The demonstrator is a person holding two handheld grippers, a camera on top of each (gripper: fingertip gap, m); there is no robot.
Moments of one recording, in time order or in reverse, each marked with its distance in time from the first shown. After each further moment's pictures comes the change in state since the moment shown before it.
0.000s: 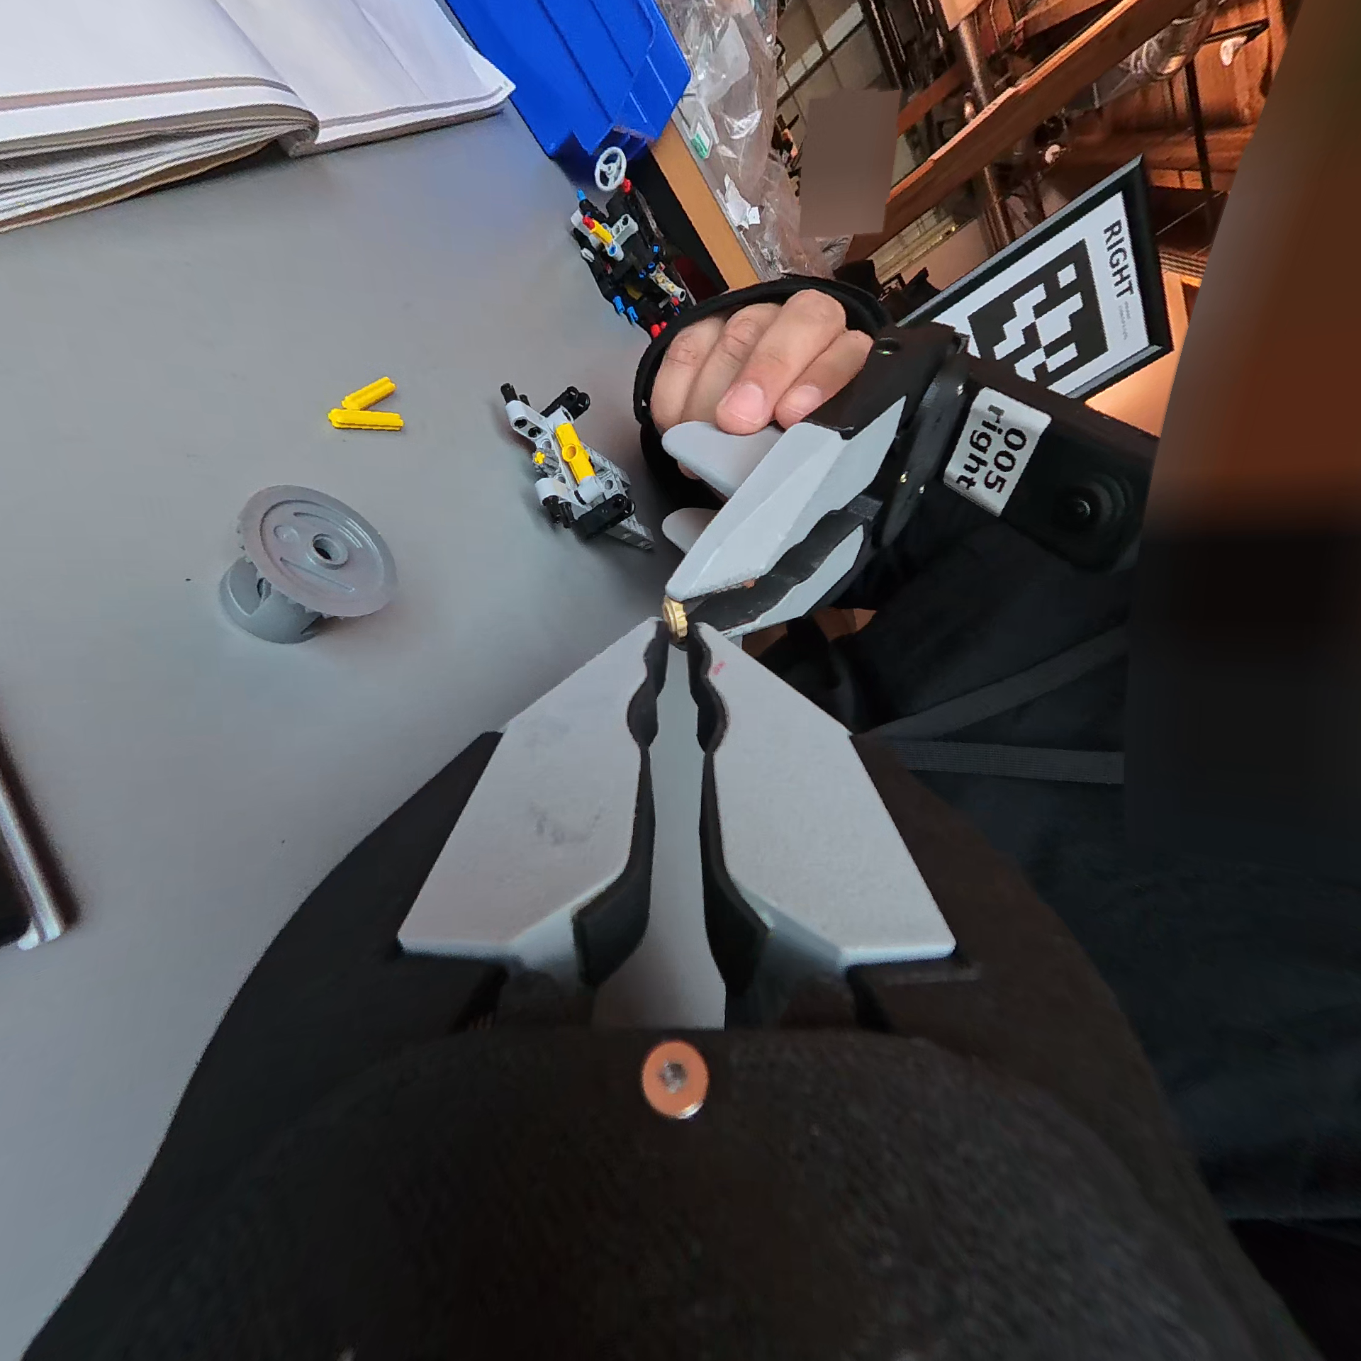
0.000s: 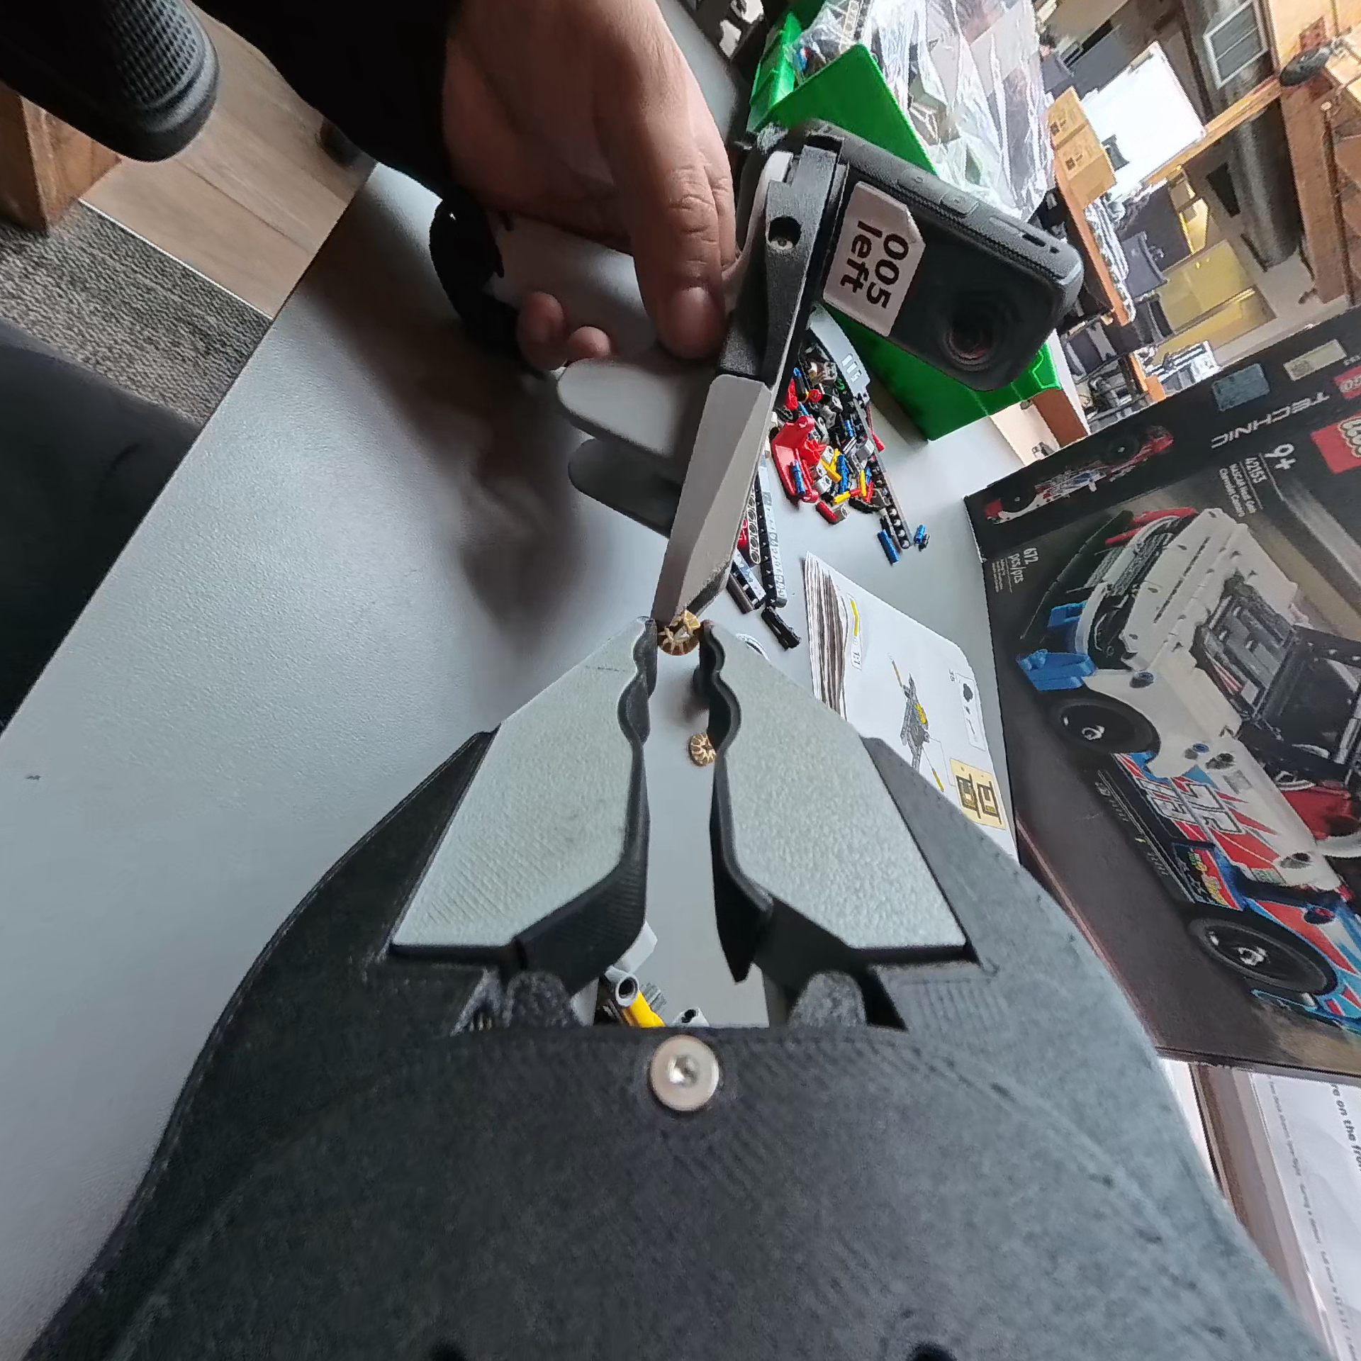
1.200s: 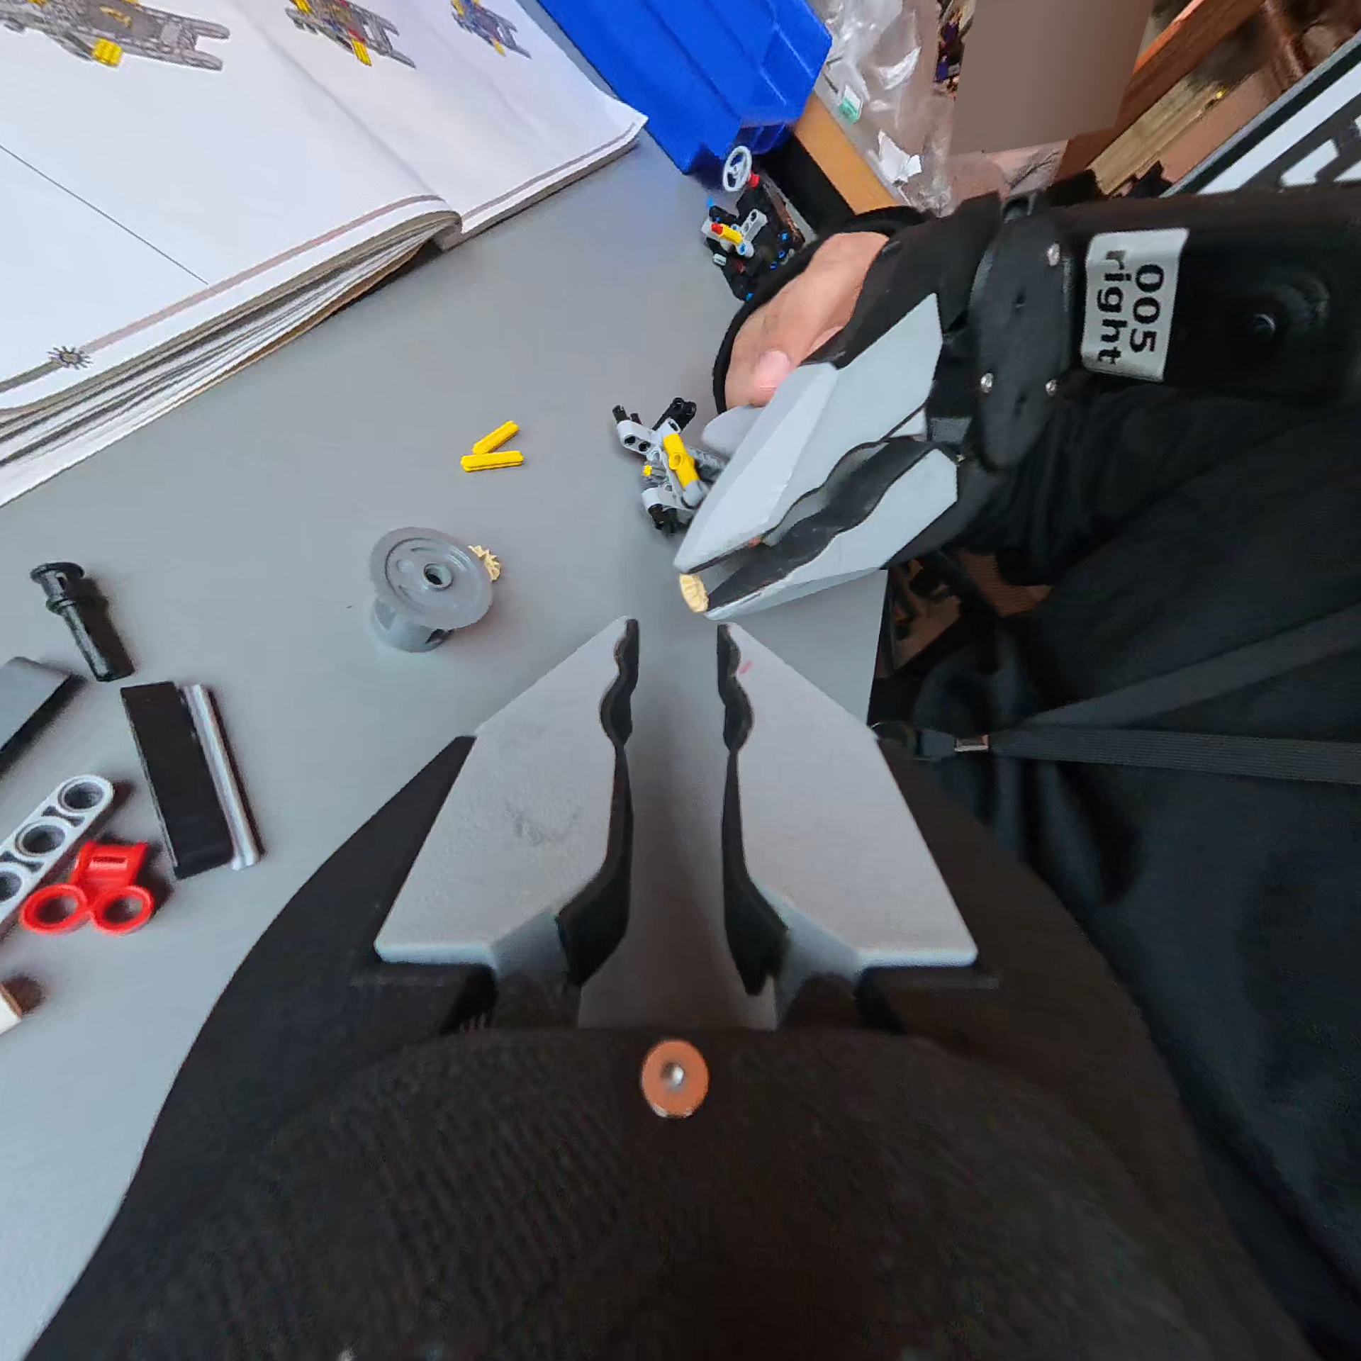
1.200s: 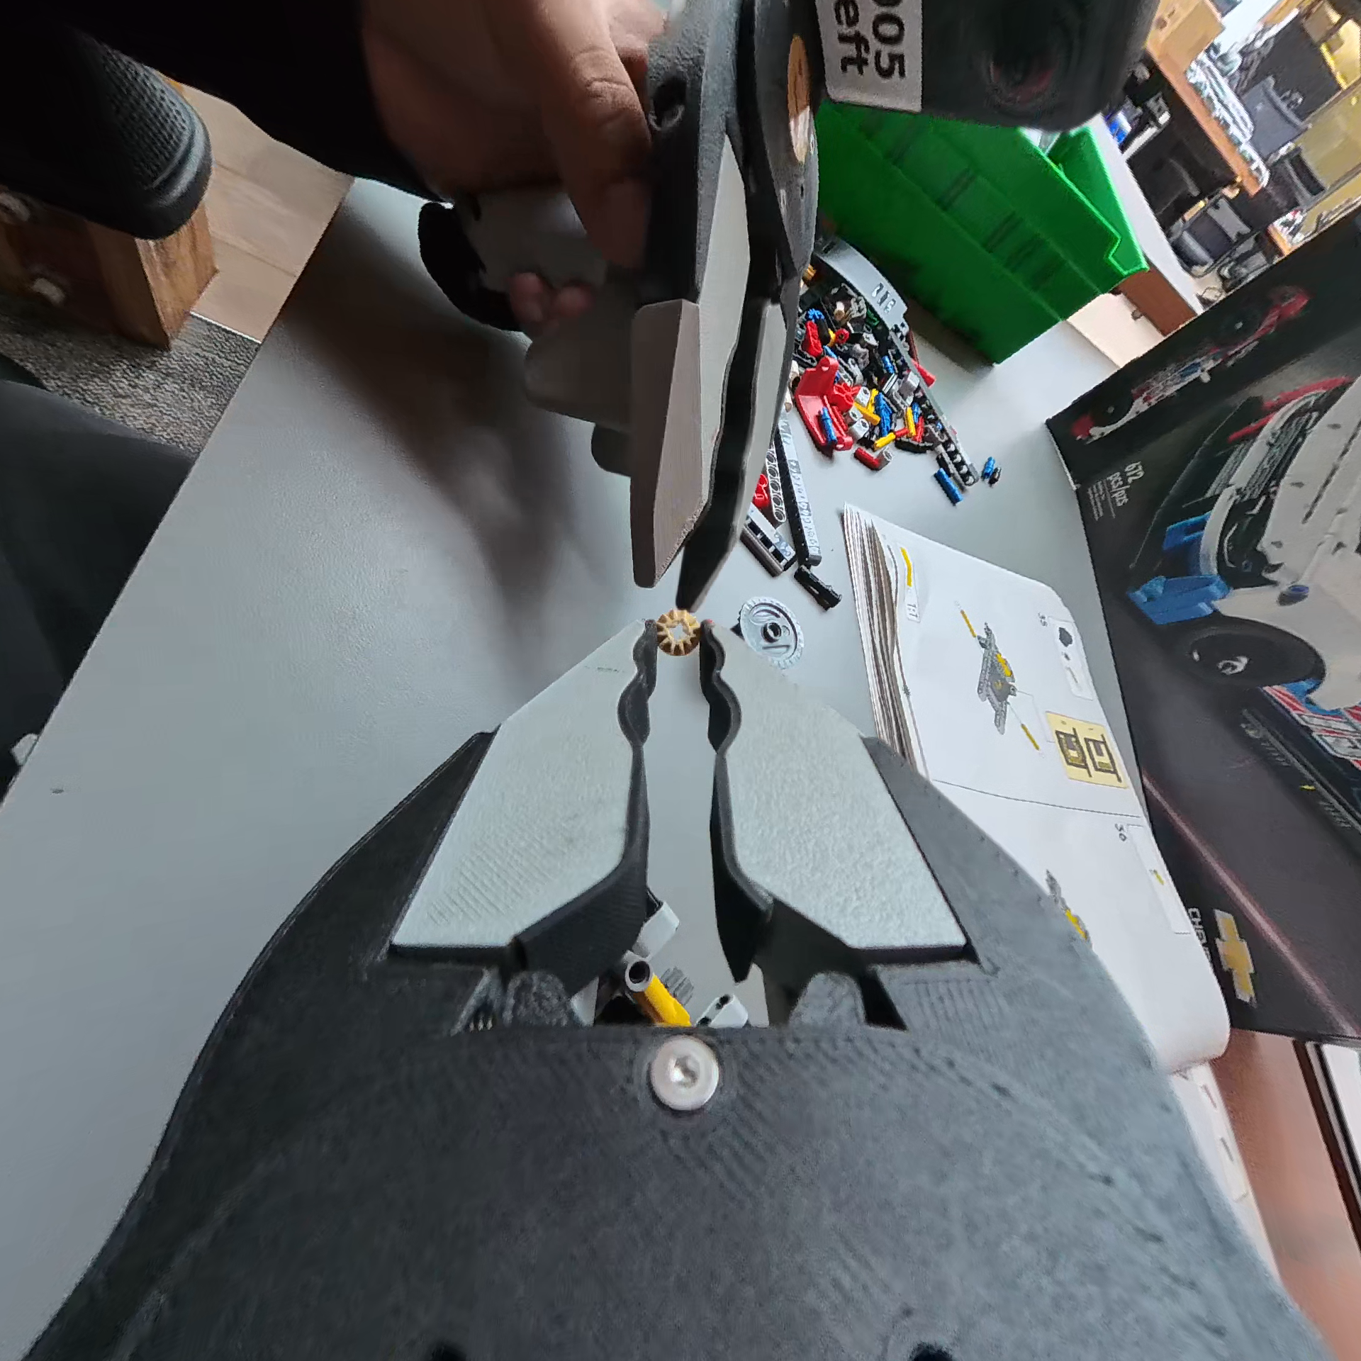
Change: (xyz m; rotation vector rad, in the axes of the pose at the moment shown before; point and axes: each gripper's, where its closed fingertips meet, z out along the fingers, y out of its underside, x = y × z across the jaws) left arm -0.018 -0.004 -0.008 -0.011 -0.255 0.191; right arm 0.003 0.014 0.004 -0.008 -0.085 0.188
